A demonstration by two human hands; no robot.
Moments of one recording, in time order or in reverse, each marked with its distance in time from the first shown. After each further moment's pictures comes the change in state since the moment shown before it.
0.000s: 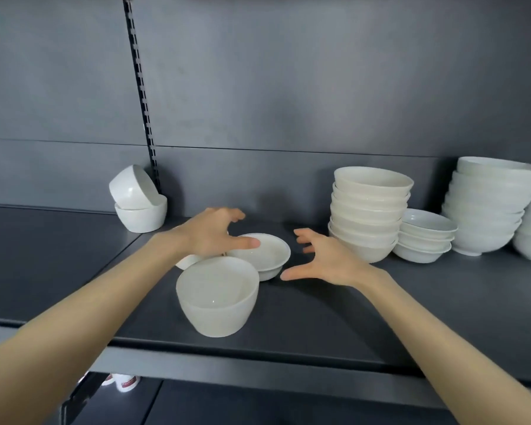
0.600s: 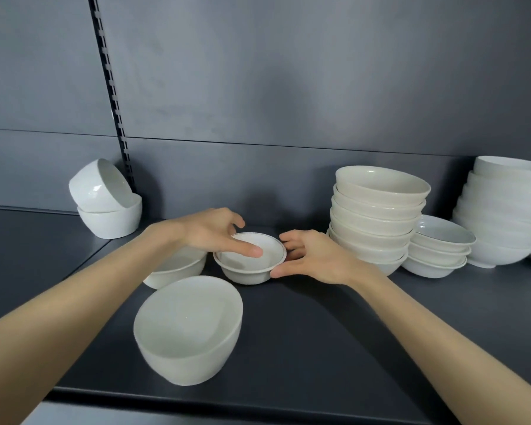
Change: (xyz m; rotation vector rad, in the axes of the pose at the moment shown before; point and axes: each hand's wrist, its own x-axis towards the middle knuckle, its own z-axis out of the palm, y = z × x) left_hand 0.073 -0.010 0.009 -0.073 -0.240 -0.060; right_hand 0.050 0.010 -0.009 0.116 -0.049 -0.024
